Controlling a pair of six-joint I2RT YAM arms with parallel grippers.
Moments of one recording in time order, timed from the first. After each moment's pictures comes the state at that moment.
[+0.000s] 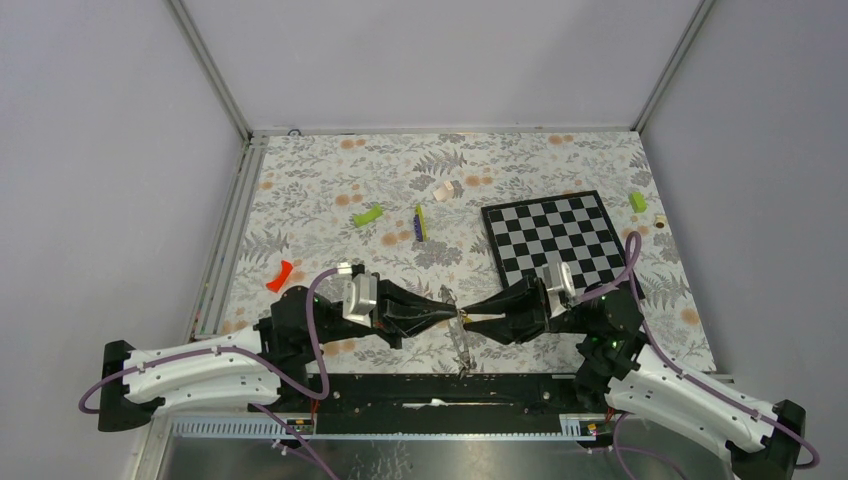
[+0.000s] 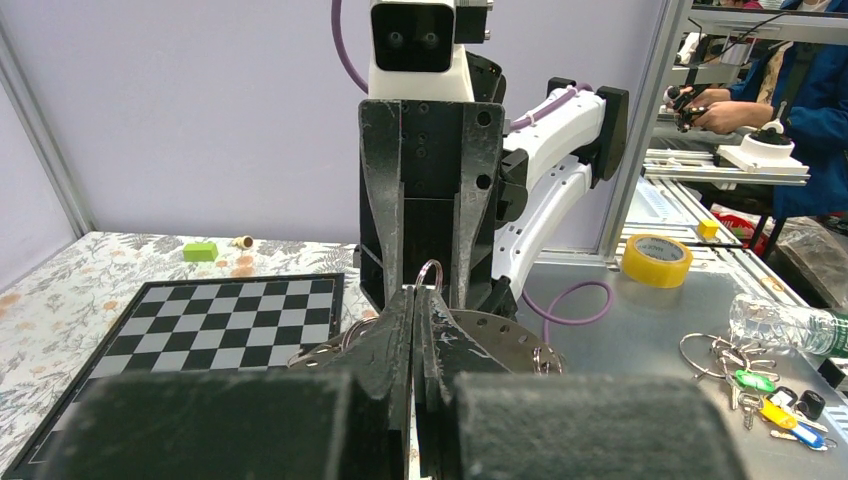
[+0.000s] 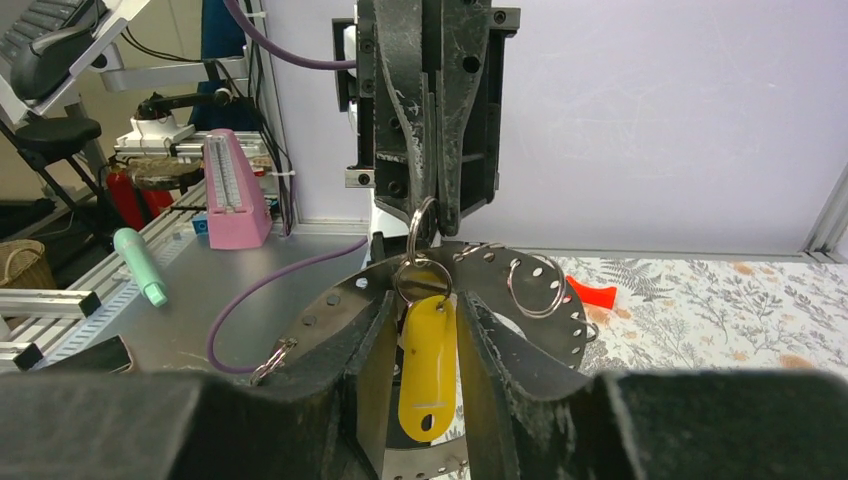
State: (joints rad) left arm -1.27 0.73 0.60 0.47 0.23 -0.11; right arm 0.93 0.55 0.41 0.56 -0.65 0.26
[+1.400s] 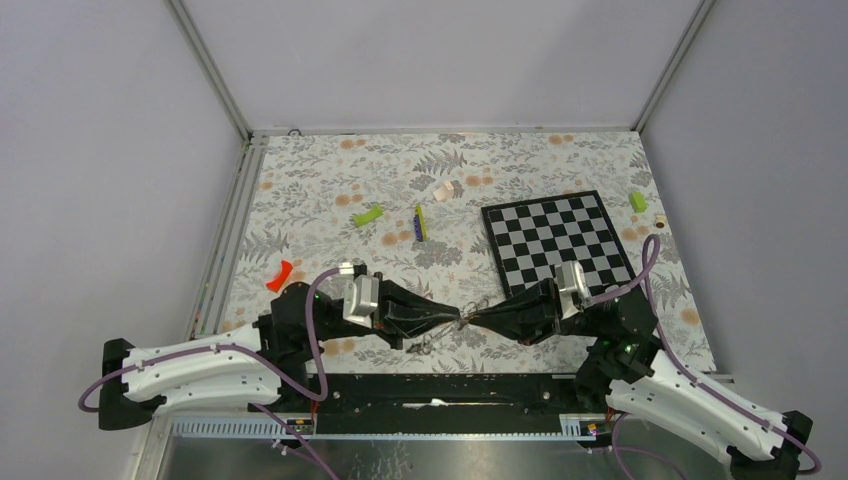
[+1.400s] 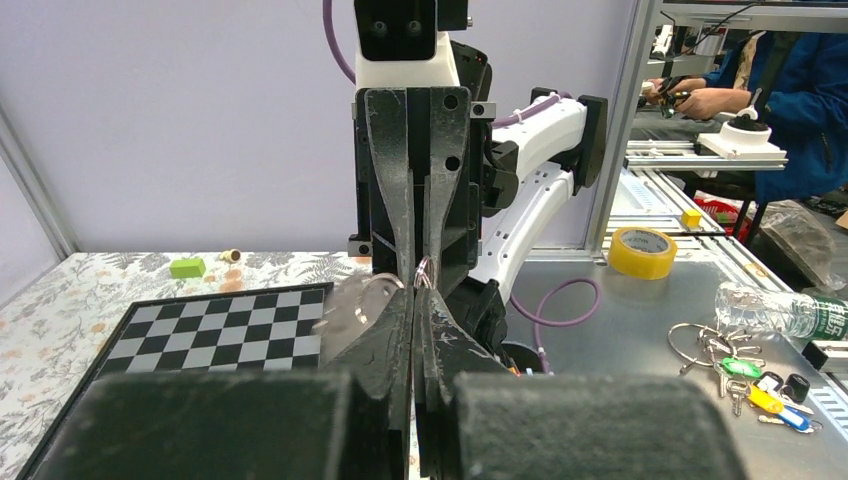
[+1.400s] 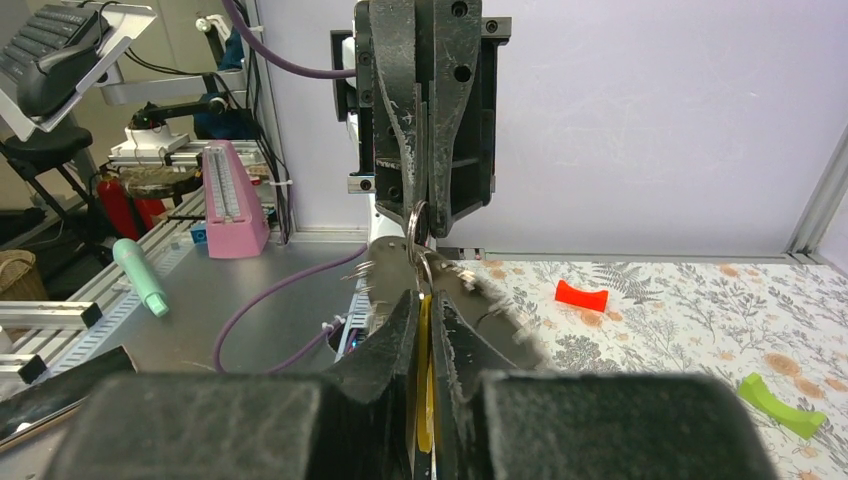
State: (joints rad) left arm -1.27 0.75 0.64 0.45 0.28 -0.09; right arm 0.93 0.48 0.45 0.46 -0.62 0.26
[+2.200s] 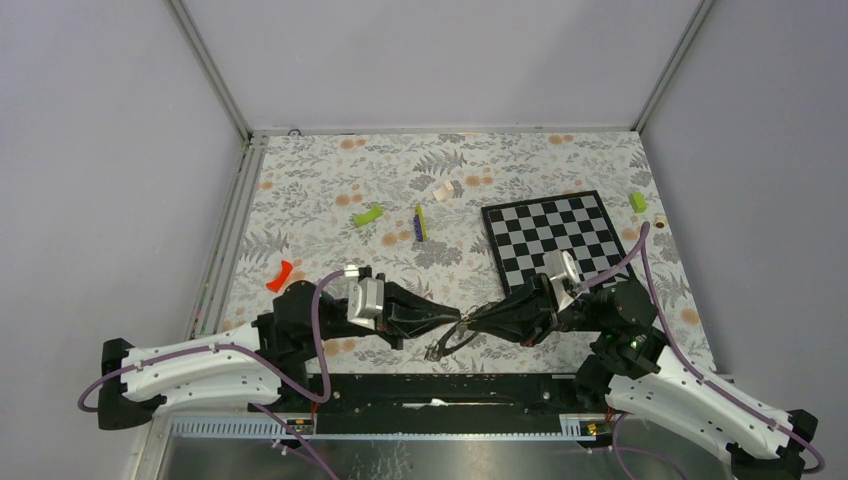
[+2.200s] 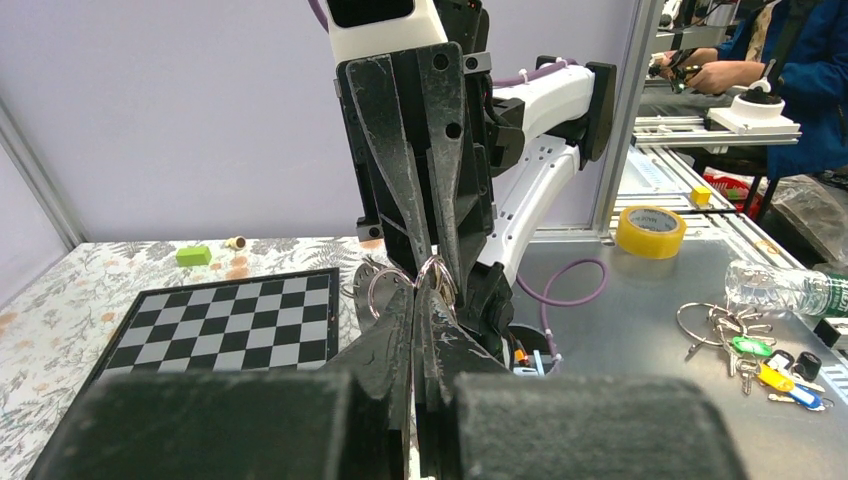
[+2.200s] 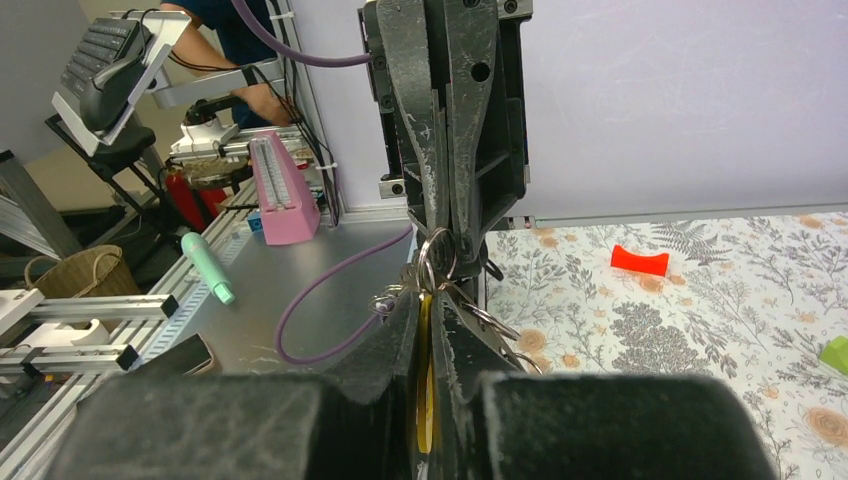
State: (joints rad) left arm -1.27 0.75 0.66 0.40 0.29 -0.05; right arm 0.93 0.53 0.56 0.31 -0.67 0.35
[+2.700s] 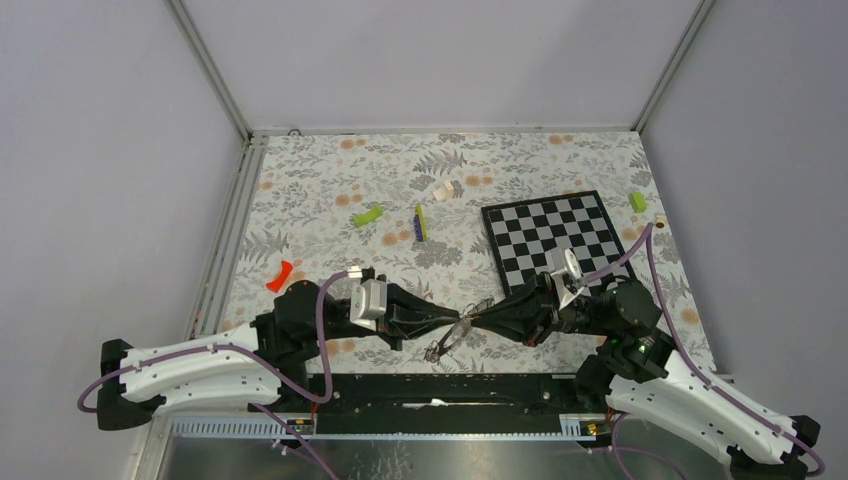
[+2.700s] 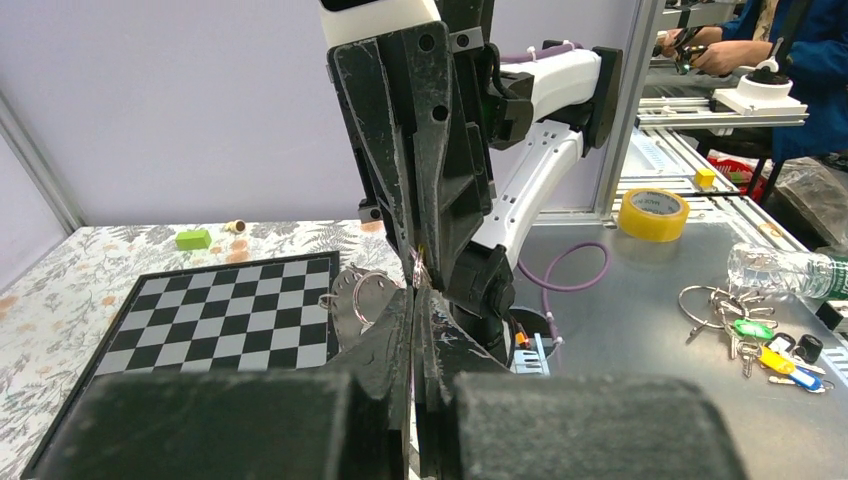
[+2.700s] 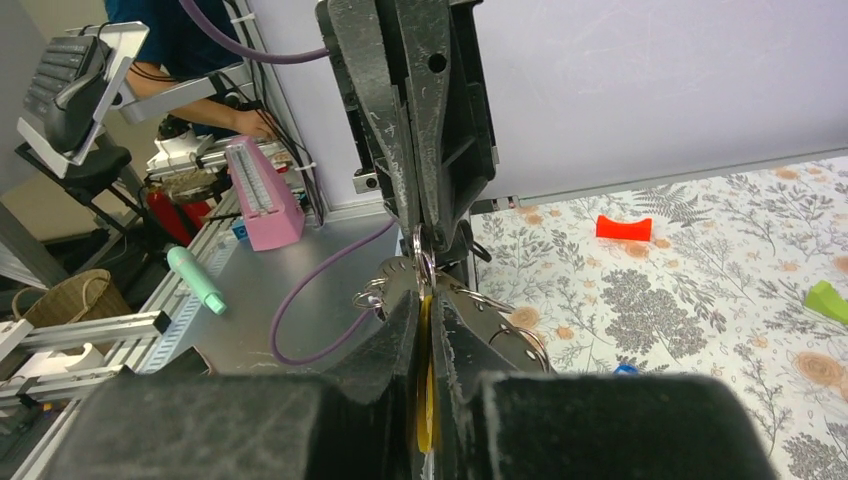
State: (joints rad) left arm -1.27 0.75 0.66 0.35 0.29 -0.04; right arm 0.93 0.48 0.56 0.19 -0.60 0.36
